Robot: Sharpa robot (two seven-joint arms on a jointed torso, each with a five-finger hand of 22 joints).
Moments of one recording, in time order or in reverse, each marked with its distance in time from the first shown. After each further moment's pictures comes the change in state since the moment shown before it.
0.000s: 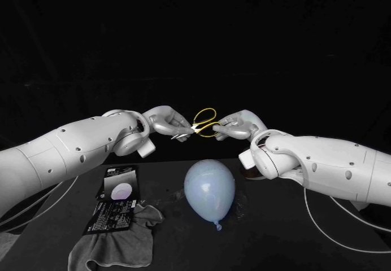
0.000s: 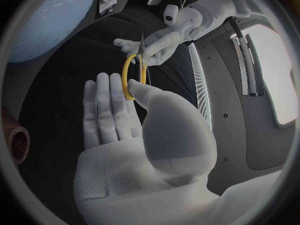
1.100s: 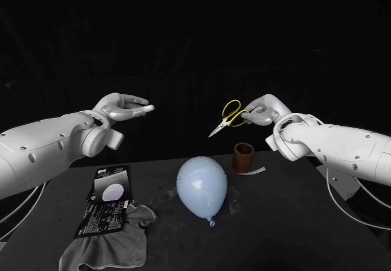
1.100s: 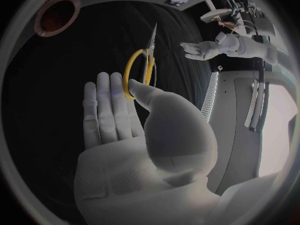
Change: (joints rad) left arm -0.009 -0.141 0.002 0.009 0.306 -0.286 0.067; left_hand 0.104 0.020 -0.629 0.055 0.004 -0.115 -0.029 -0.072 -0.061 -0.221 0.060 0.032 0.005 -0.215 0.067 0.010 -0.097 -0.100 -0.290 0.008 -0.016 0.007; right arm 0.019 -0.116 0.000 -0.192 -0.493 -0.004 -0.097; right_hand -0.045 -0.002 0.044 -0.066 -0.020 -0.007 0.000 0.004 0.029 0.016 -0.009 -0.001 0.004 0.014 0.000 -0.016 0.015 -0.008 -0.054 0.000 0.040 0.074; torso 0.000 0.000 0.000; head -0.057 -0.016
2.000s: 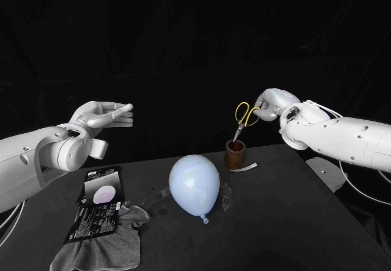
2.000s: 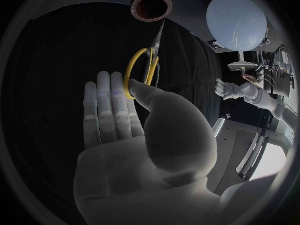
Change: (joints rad) left arm -0.033 -0.098 0.000 0.145 0.187 -0.037 0.059; left_hand 0.033 0.099 0.100 -0.008 0.000 0.115 0.023 0.047 0.000 0.128 -0.044 0.022 0.000 0.166 -0.059 0.092 0.032 0.101 0.278 -0.005 0.094 0.023; right arm 0.018 -0.029 0.000 -0.079 -0.492 0.080 -0.238; right_hand -0.008 0.002 0.000 0.000 -0.006 0.006 -0.006 0.011 0.006 0.013 -0.008 -0.003 0.001 0.027 -0.009 0.000 0.015 0.010 -0.003 0.003 0.000 0.000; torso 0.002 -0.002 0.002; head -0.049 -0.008
